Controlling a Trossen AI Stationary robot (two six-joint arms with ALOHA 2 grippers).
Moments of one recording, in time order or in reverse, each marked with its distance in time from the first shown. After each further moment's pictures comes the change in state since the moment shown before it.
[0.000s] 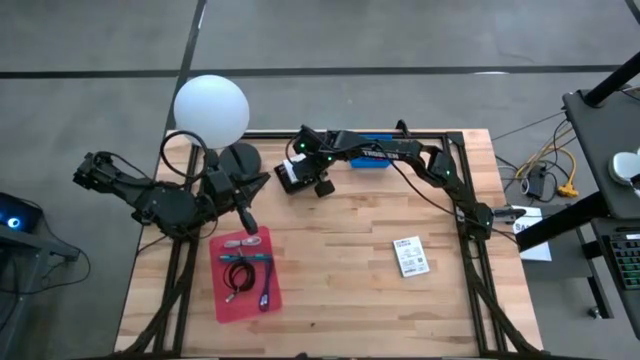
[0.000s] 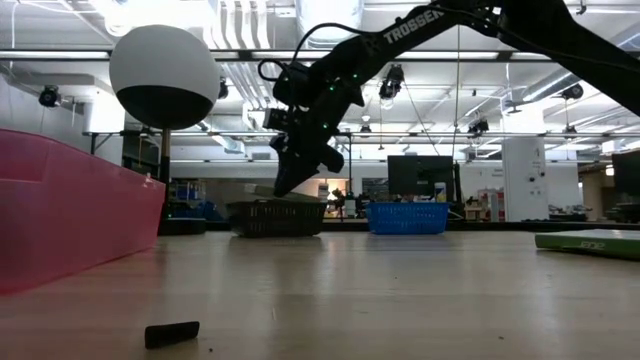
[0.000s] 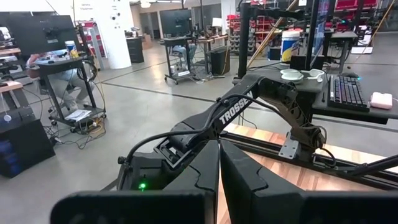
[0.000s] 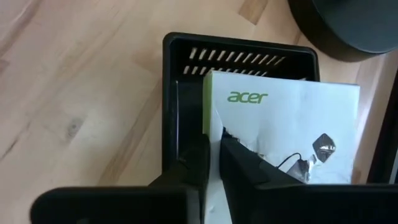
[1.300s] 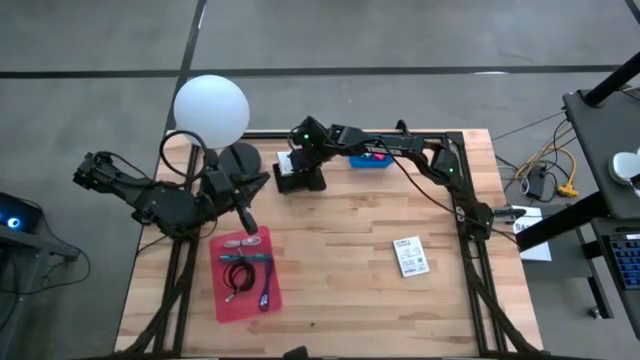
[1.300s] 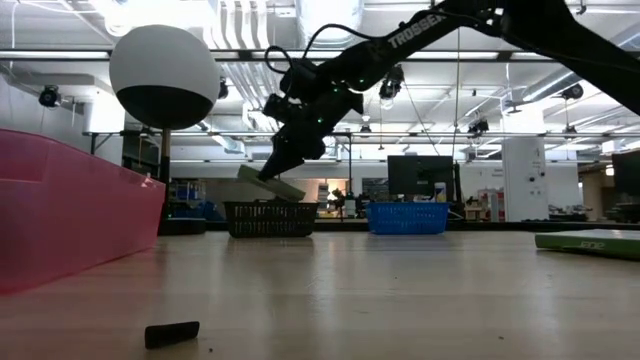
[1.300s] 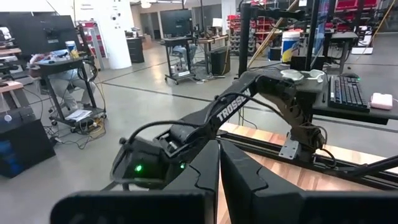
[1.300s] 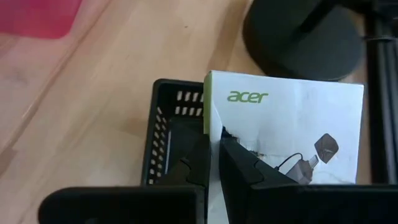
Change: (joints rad) left arm 0.000 -0.001 0.000 0.000 -0.001 0.000; right arm -0.041 -0.035 -0.069 0.224 -0.166 0.217
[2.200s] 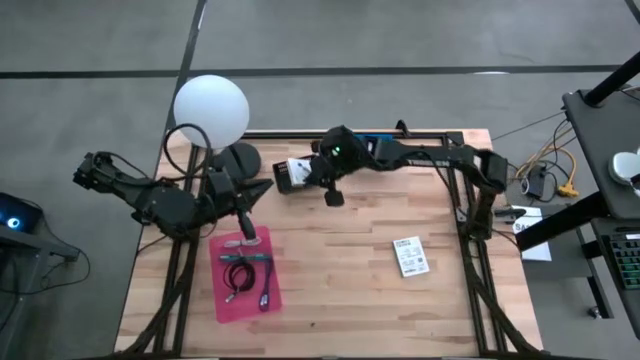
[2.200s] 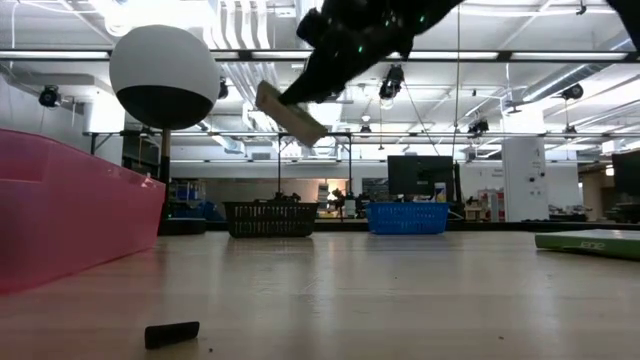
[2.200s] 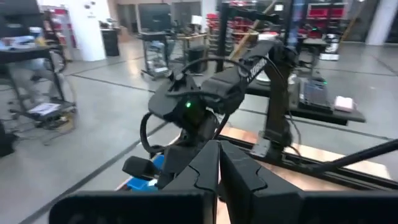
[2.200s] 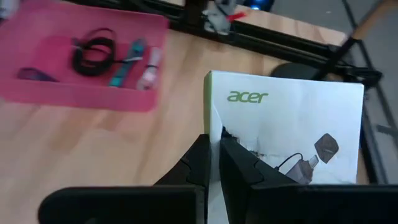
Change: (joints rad) left arm 0.000 0.001 0.000 0.000 0.099 -0.068; right arm 0.133 -0.439 -0.408 0.183 0.008 0.223
